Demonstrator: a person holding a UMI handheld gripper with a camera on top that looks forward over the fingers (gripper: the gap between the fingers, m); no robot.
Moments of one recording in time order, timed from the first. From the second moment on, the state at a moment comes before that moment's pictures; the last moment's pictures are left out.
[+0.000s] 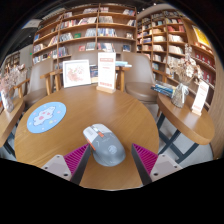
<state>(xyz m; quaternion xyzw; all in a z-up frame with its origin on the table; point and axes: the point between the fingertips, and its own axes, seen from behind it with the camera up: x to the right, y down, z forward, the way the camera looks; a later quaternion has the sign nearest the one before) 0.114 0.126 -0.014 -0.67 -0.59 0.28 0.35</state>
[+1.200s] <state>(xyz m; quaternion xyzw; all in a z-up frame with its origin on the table) -0.050 -0.115 0.022 -0.59 -0.66 0.33 0.32</state>
